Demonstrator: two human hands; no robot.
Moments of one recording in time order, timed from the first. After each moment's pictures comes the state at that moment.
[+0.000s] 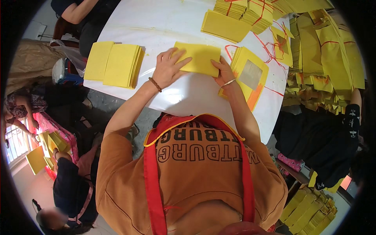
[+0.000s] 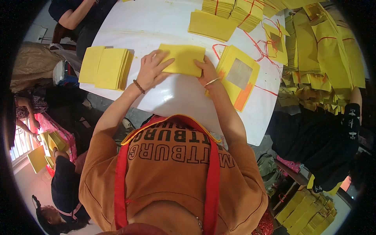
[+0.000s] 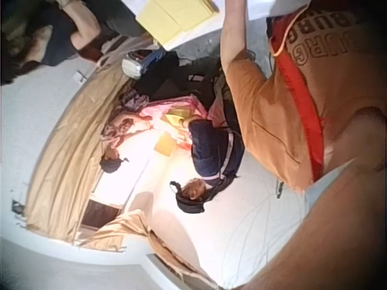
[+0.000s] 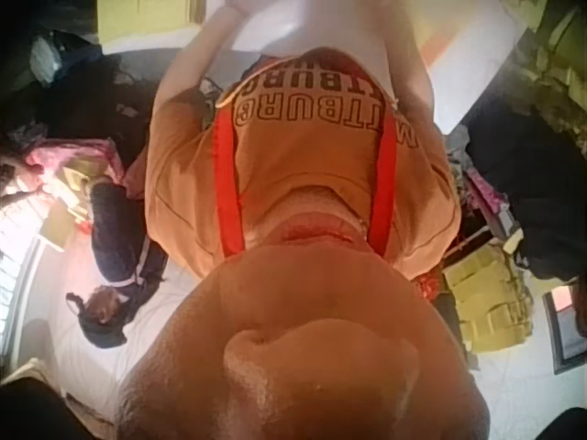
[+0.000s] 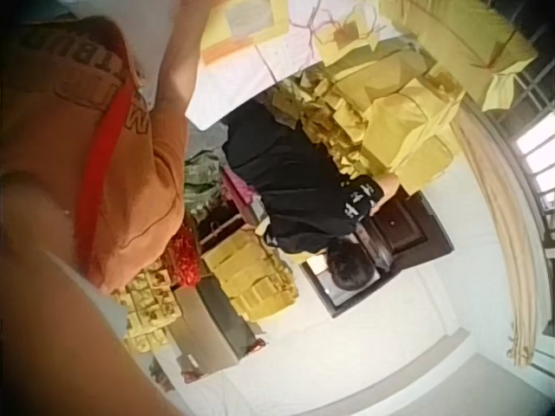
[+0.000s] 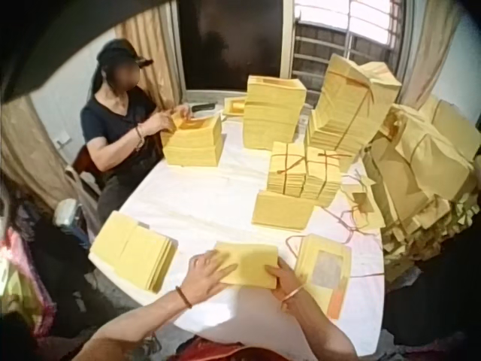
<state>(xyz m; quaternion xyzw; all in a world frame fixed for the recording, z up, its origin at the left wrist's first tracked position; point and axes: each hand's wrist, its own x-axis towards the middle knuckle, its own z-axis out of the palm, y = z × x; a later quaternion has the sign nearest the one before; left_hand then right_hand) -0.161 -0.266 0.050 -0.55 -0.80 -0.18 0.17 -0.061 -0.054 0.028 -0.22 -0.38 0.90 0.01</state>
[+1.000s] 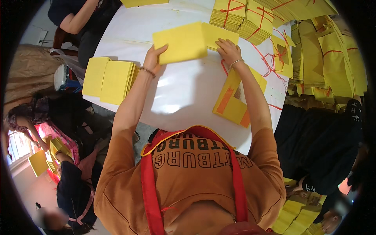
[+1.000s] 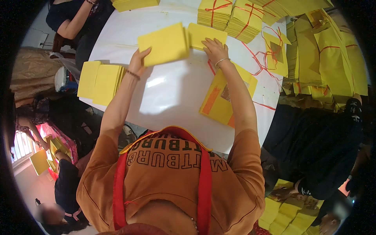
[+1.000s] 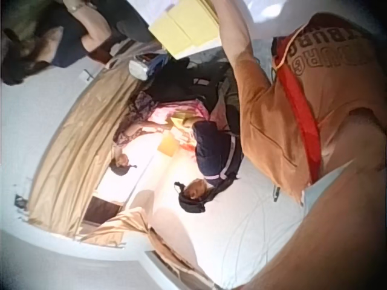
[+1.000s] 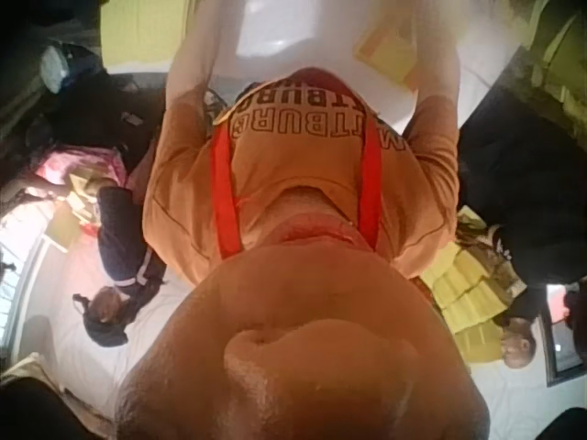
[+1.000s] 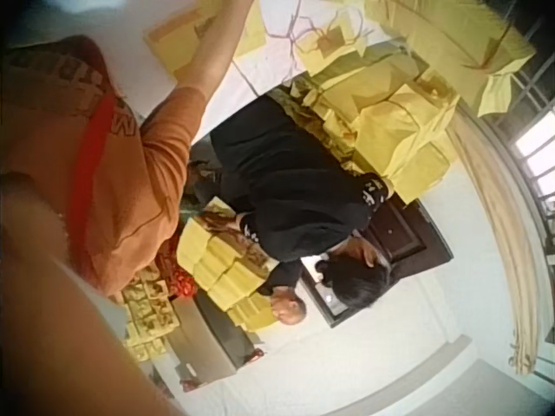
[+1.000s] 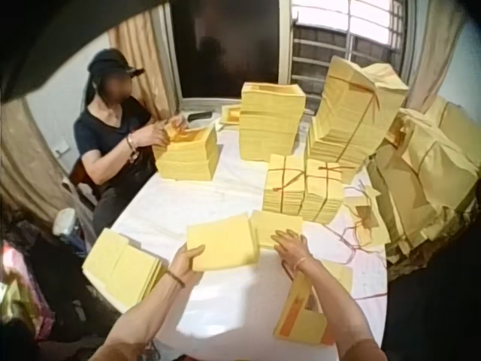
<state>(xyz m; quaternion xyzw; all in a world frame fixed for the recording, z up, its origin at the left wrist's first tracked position) -0.253 -0.213 0.042 -0.01 -0.46 -0.83 -0.30 -0.160 0.079 -0.007 -0.10 -0.98 0.17 0.02</state>
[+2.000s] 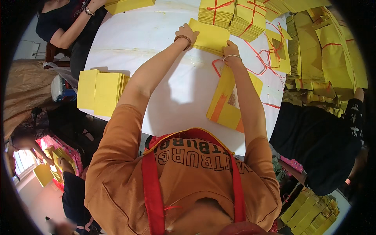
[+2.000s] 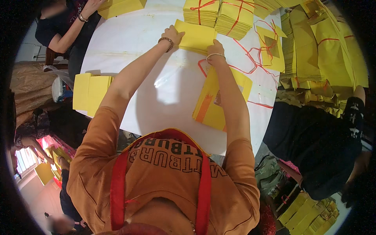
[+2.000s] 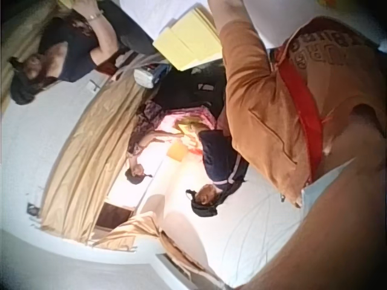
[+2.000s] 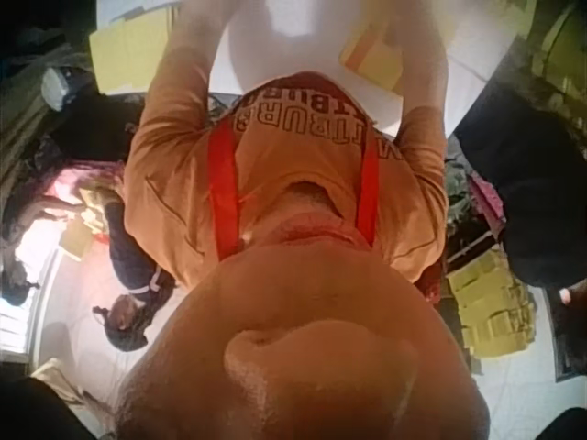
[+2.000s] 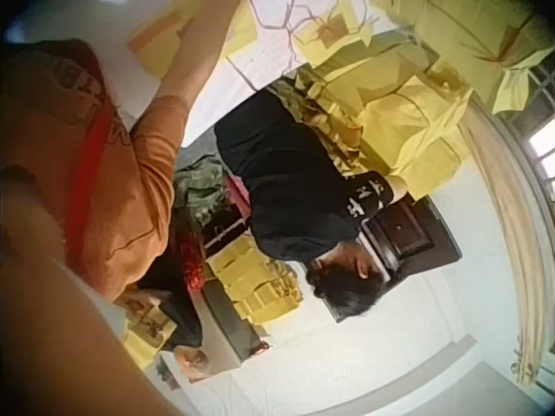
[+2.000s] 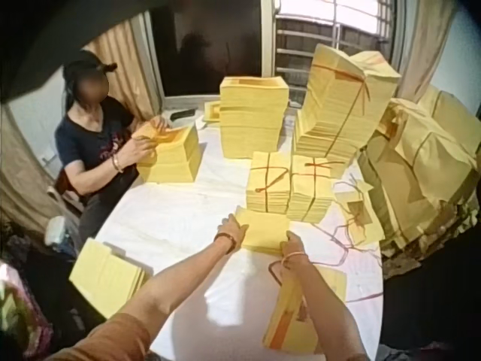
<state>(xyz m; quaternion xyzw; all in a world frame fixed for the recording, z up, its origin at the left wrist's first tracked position) -0.309 -0.034 -0.001 -0.19 -0.94 -0.24 -0.16 -0.180 0.125 -0.068 -0.39 -0.77 0.49 0.10</state>
